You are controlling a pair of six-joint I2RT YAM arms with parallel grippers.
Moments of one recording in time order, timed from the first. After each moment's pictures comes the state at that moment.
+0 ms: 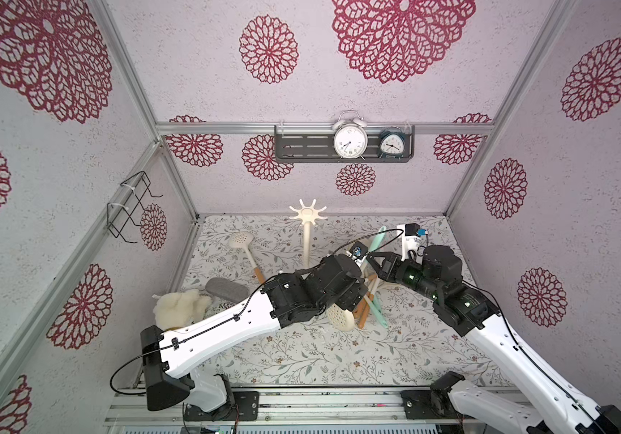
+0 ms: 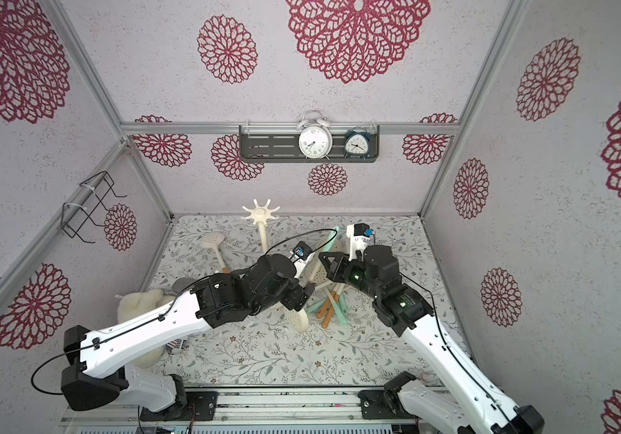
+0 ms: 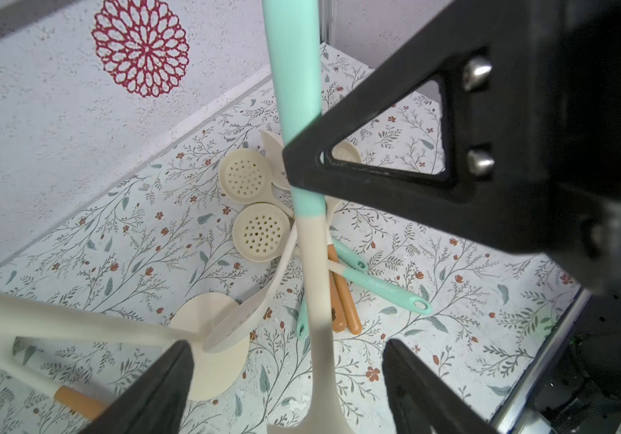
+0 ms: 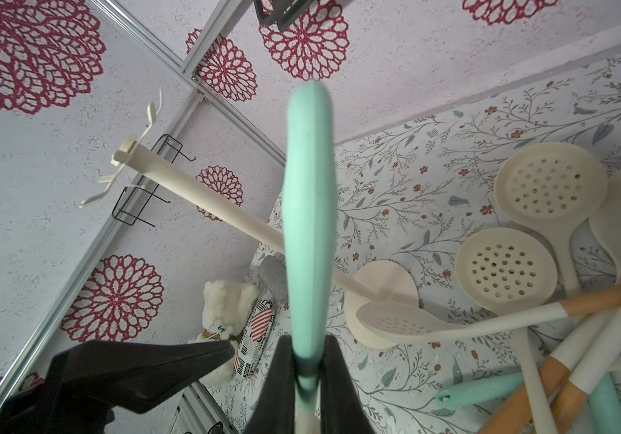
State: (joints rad) left arm -1.12 1.48 1.53 -0.74 -0.42 -0.16; right arm 0.57 0.97 1.00 -0.30 -0.20 0.73
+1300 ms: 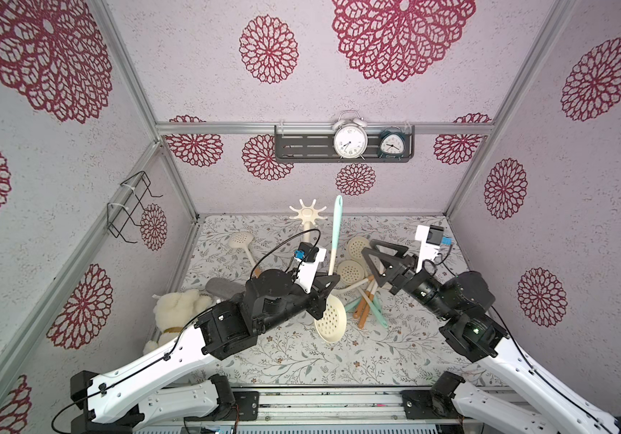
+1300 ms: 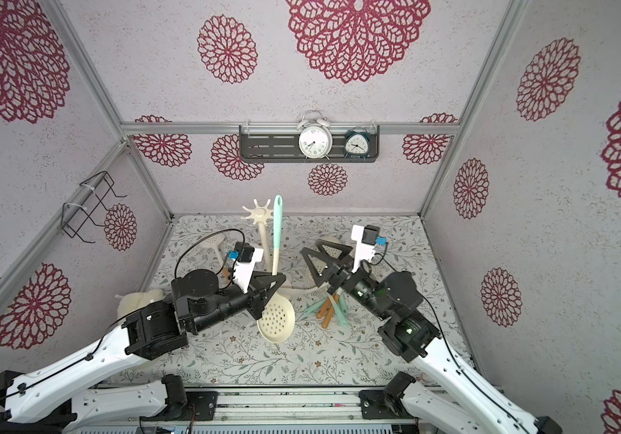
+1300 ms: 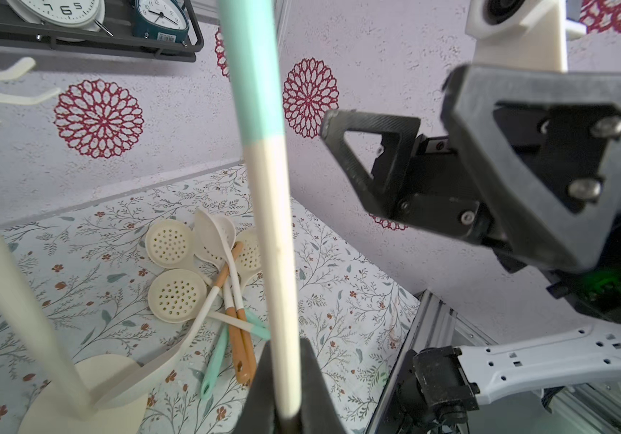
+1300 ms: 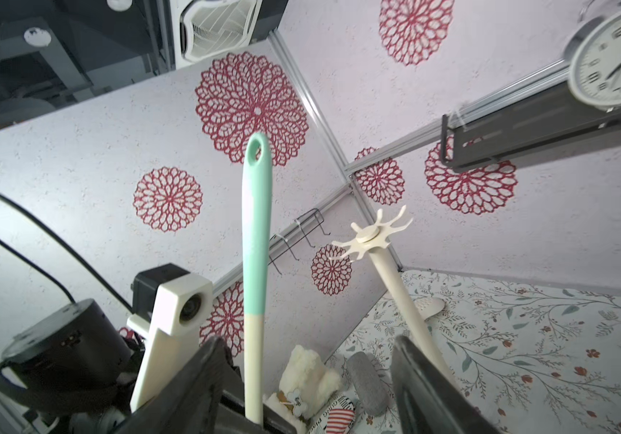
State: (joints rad) left arm -1.06 1.03 1.15 -0.32 -0.14 -0.34; right arm 0.84 0.86 0.91 0.22 -0.12 0.59
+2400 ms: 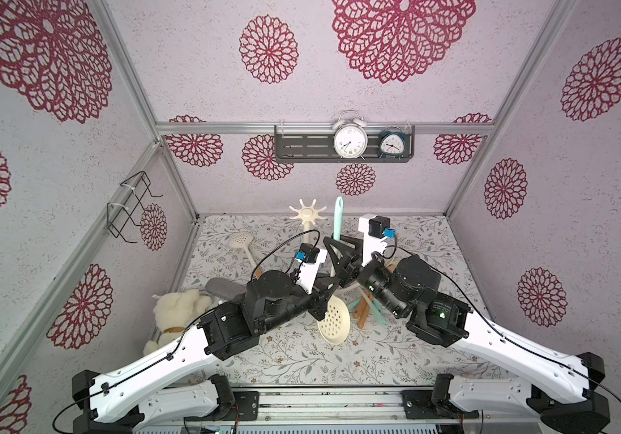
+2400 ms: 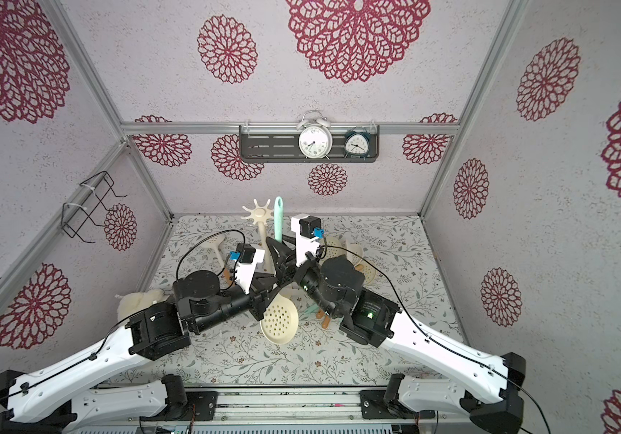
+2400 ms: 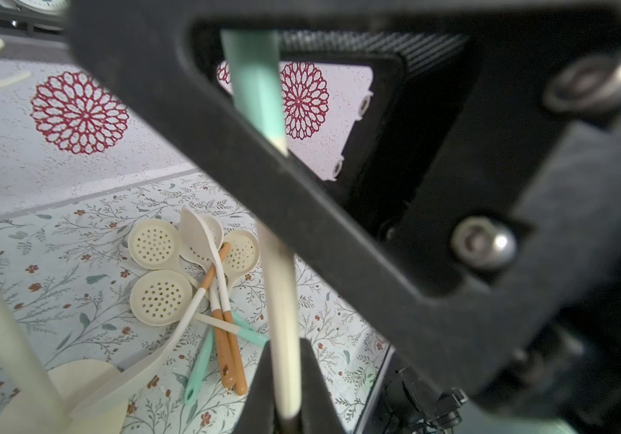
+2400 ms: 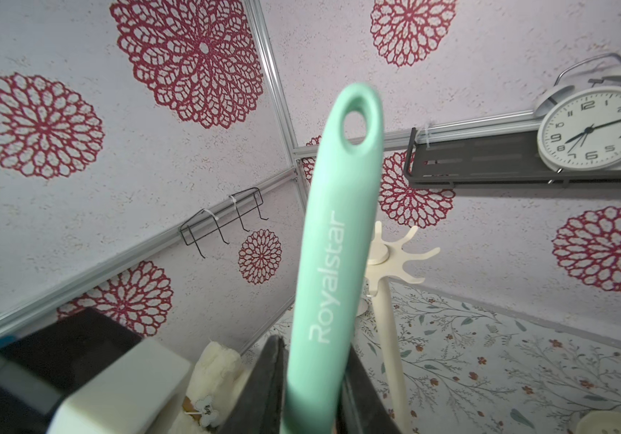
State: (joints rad) left arm -1.06 1.03 1.12 -0.28 -0.12 -0.35; right arm 1.12 1.14 1.24 0.02 0.36 0.30
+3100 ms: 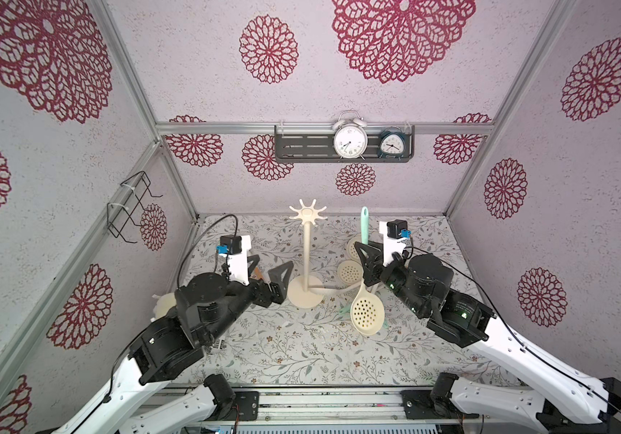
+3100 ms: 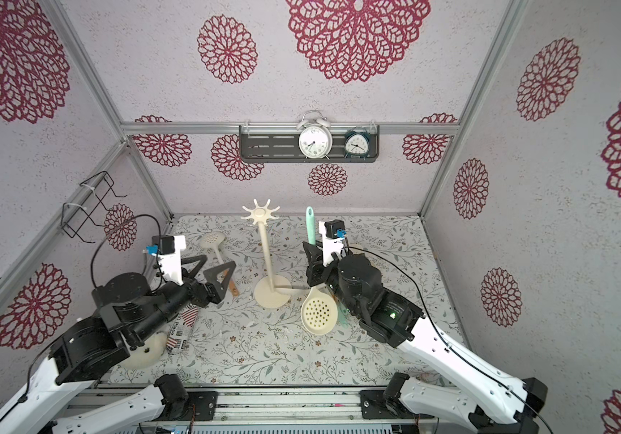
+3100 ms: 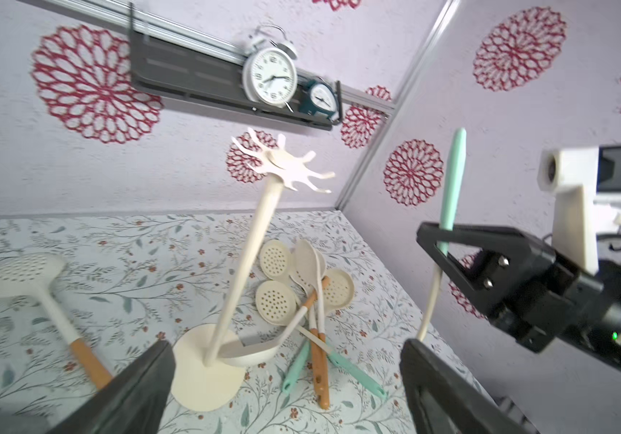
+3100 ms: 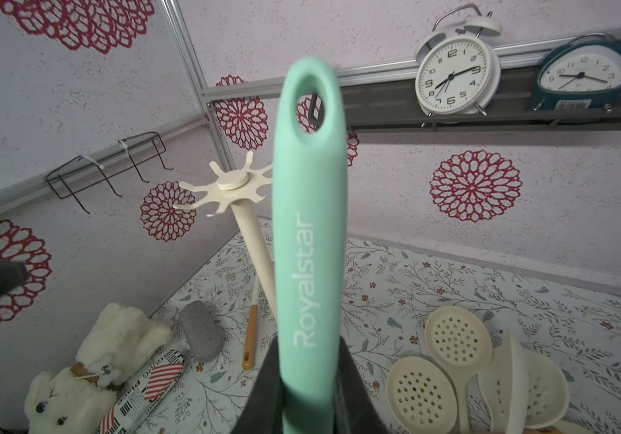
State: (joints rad) left arm -0.80 0.81 1.26 -0.65 -0.33 -0.43; right arm 0.94 1.02 1.16 -0.28 0.35 0.25
